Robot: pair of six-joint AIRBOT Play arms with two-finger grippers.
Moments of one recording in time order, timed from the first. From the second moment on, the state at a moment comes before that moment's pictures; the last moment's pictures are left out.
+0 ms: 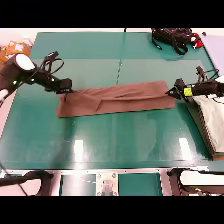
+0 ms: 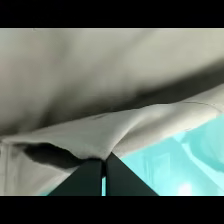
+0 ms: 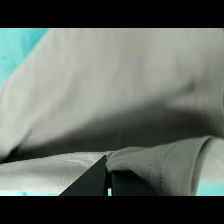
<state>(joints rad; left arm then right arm) -0.07 -1.47 1.35 1.11 -1.18 -1.42 -0.35 -1.51 1.19 -0.85 1.15 1.47</state>
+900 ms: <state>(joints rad) -0.07 -1.67 1.51 1.07 -1.53 -1.43 -0.44 -1.83 1.56 -0.86 1.24 1.41</state>
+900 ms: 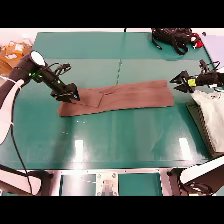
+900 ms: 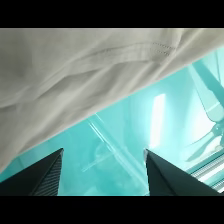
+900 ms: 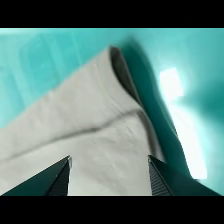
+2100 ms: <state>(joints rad) -0.34 -1.74 1.51 0.84 -1.01 -1.44 -0.36 -1.77 1.65 -0.83 1.46 1.31</state>
